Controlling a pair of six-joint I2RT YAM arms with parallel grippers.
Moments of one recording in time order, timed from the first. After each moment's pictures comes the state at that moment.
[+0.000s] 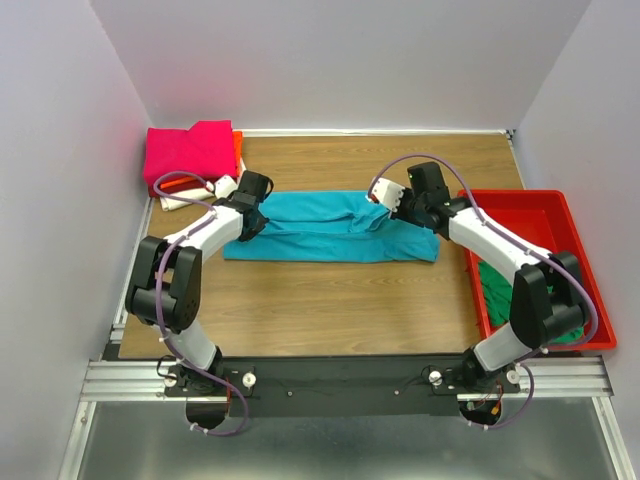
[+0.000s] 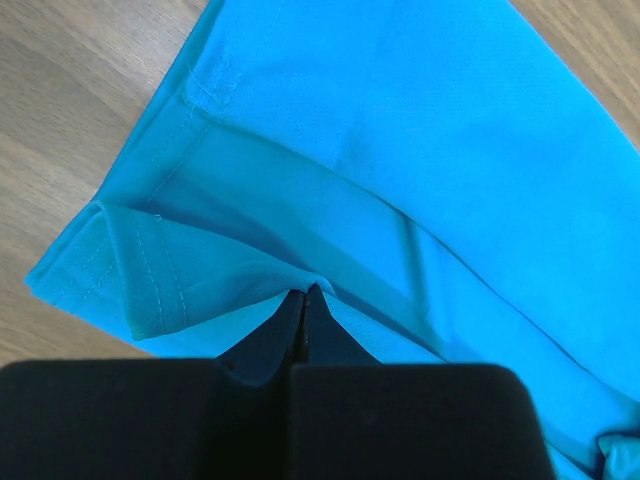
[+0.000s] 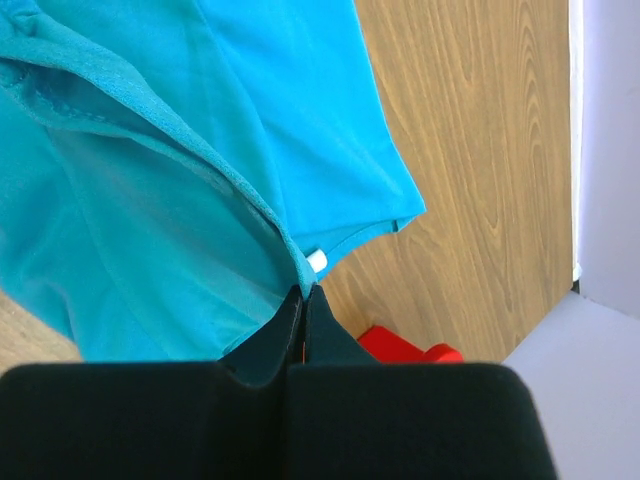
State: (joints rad) left arm -0.29 1.66 1.08 -0.44 -0.36 -0.96; right arm 0.39 1.55 1.09 -0.36 0.03 -0.93
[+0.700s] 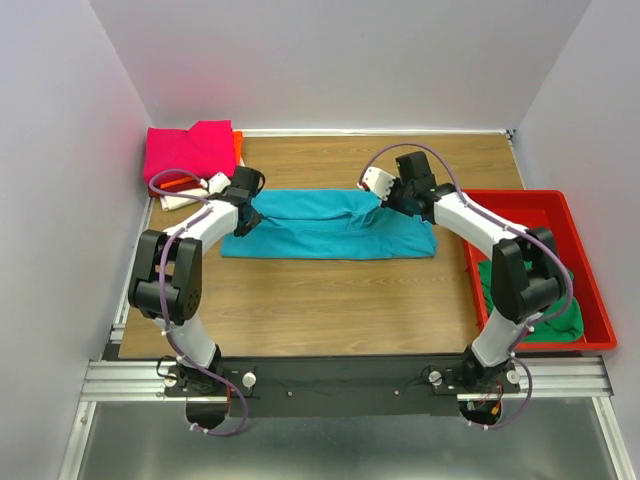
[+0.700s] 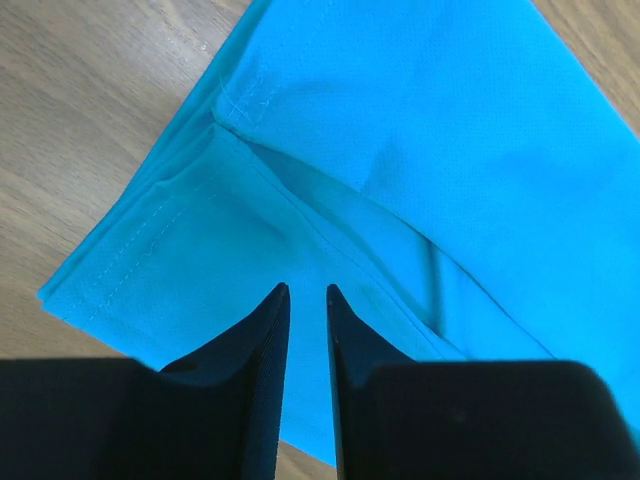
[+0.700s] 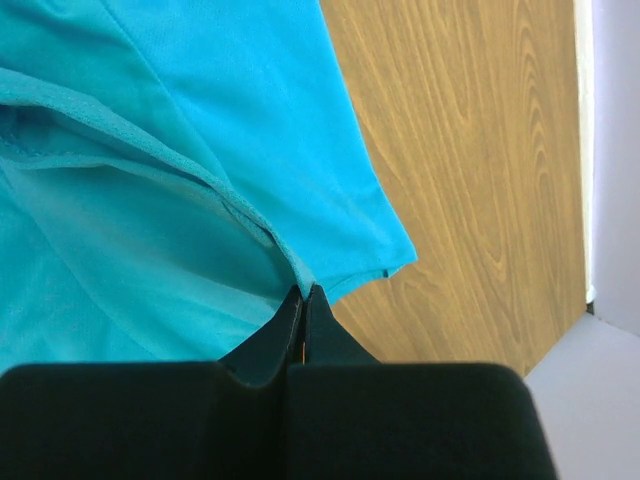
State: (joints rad) left arm -0.24 1.73 1.12 -0.44 -0.34 -0.93; right arm 0.39 1.72 1.23 -0.33 0.03 -0.90
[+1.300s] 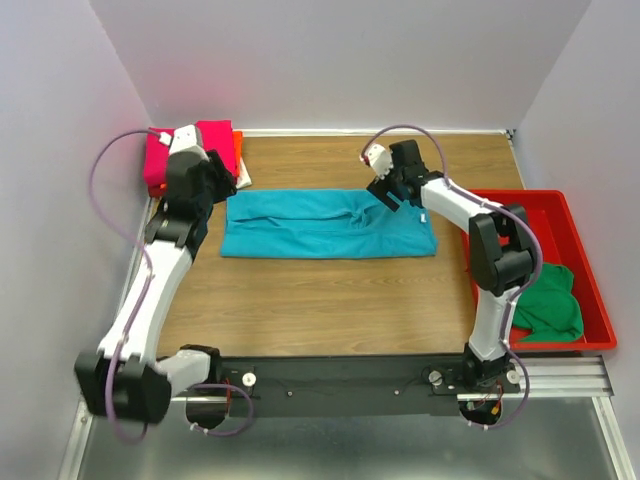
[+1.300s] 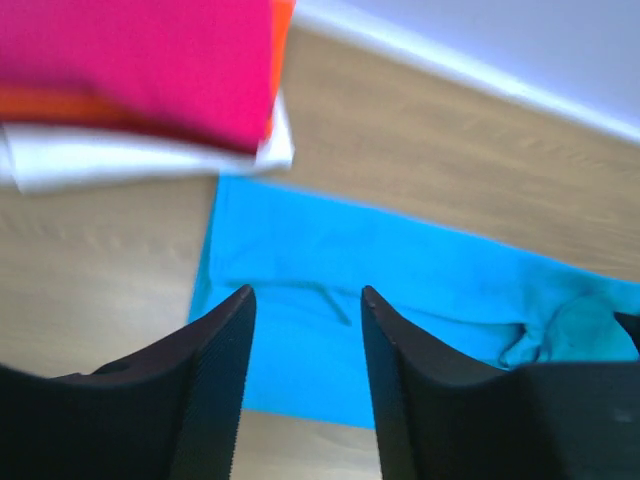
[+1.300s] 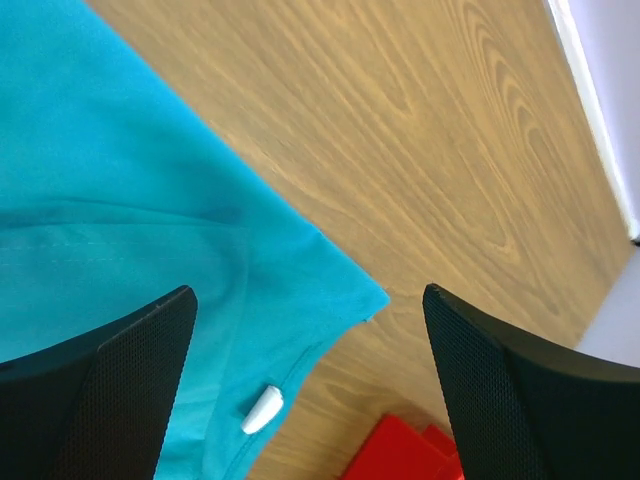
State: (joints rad) left arm -0.14 1.25 1.11 -0.34 -0.15 -0.44; right arm 0.37 1.99 1.43 -0.24 0.19 -0.69
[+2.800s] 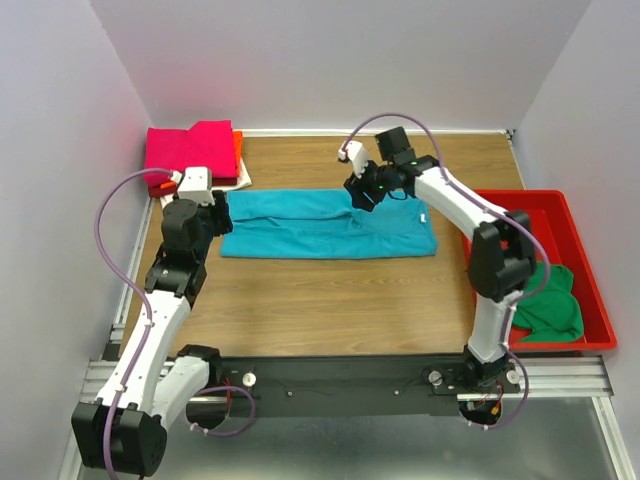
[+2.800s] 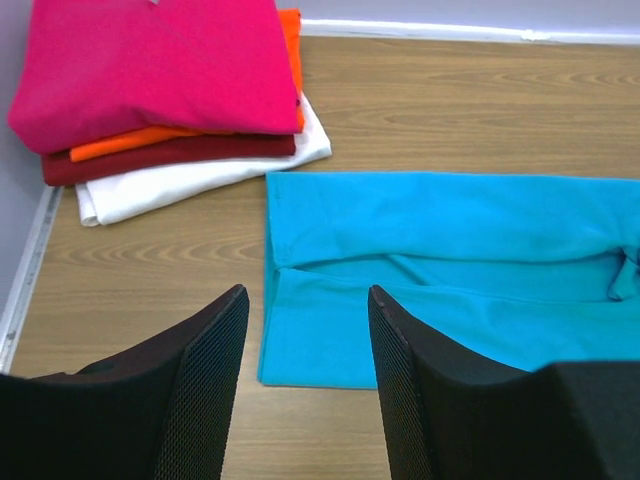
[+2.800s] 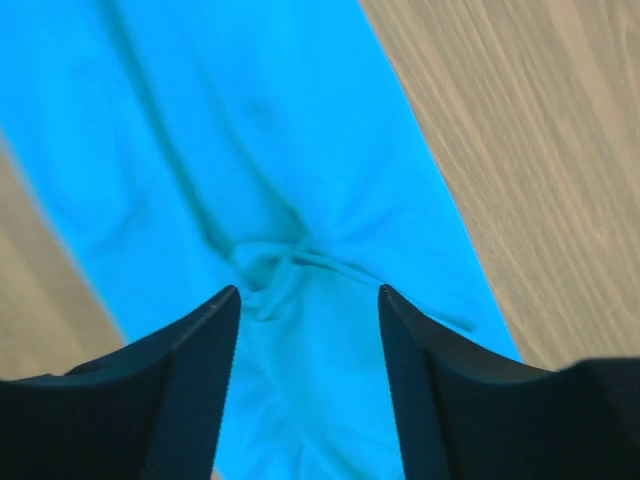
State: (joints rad) left arm -0.14 0.88 0.73 -0.11 -0.11 -0.09; right arm 0.45 2.00 1.65 -0.53 -0.33 -0.53
